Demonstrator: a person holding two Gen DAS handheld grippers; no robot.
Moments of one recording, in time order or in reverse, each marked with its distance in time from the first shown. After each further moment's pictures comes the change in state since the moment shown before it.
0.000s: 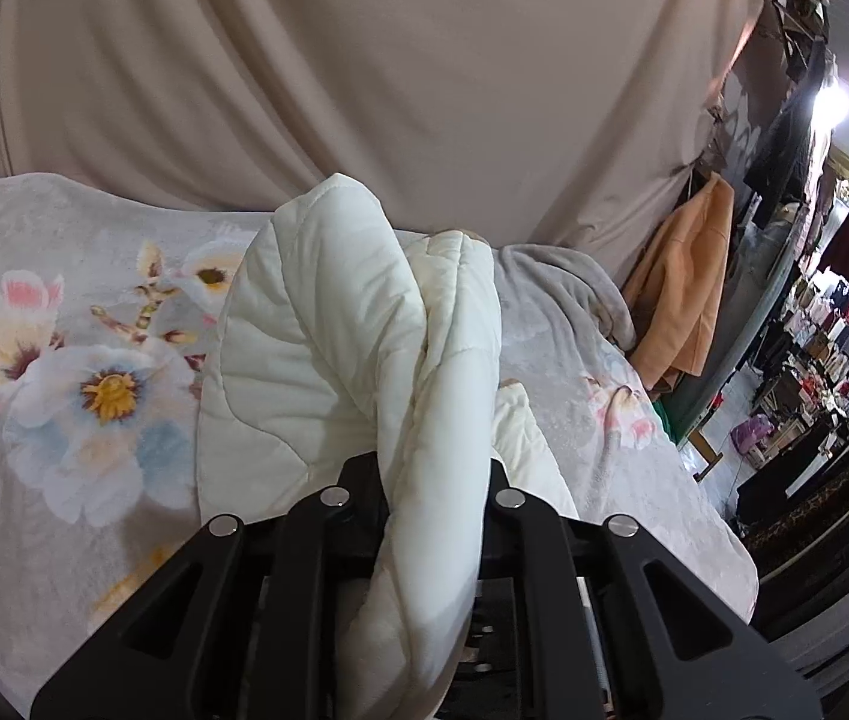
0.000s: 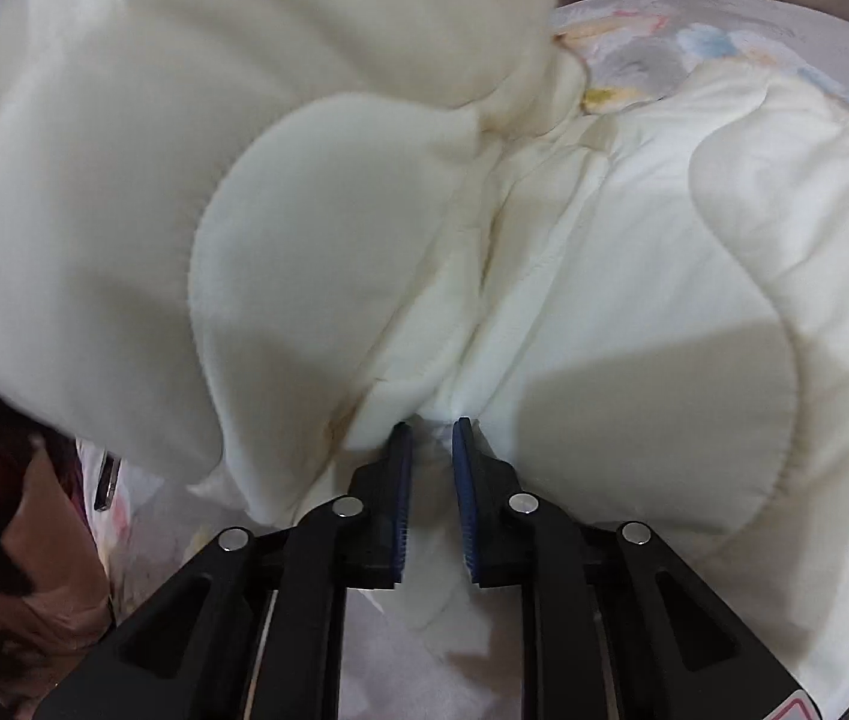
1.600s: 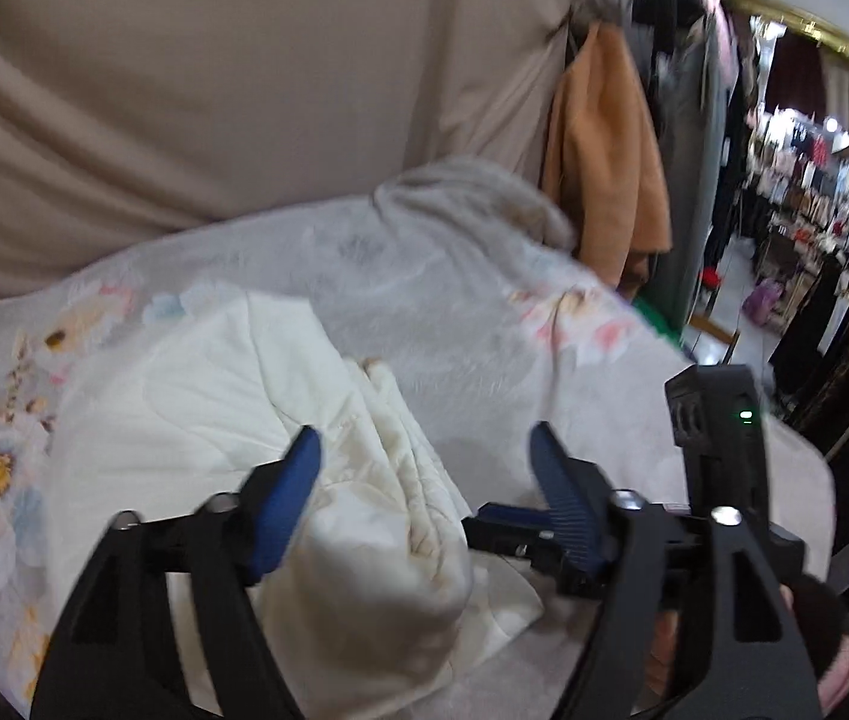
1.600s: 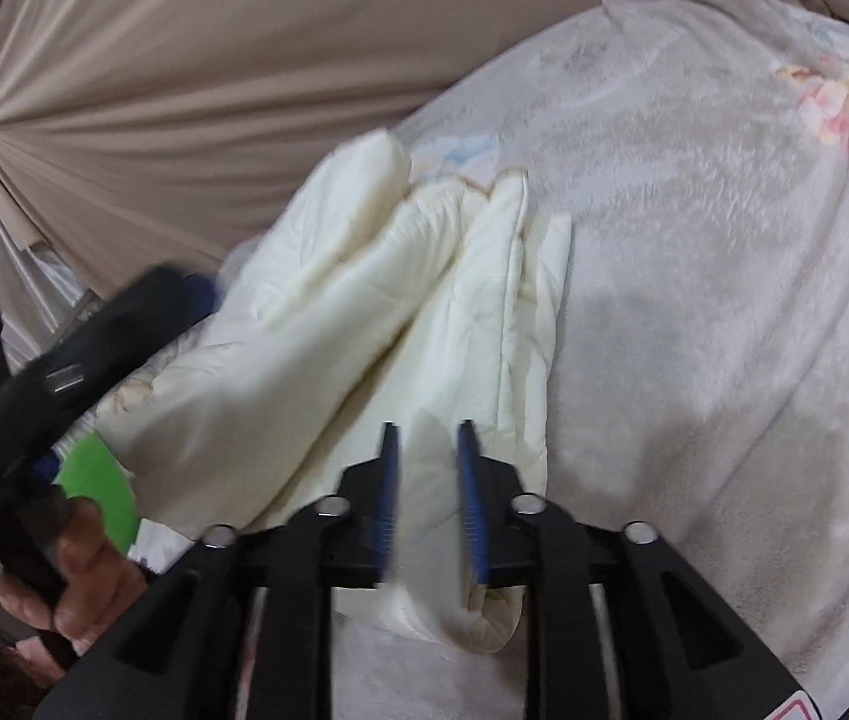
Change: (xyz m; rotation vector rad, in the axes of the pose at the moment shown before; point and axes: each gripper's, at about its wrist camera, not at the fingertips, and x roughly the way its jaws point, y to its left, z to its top) left arm 0.083 -0.146 -0.062 0.340 -0.002 -0.028; right arm -0.212 -0.108 -0.096 0.339 -0.453 -0.142
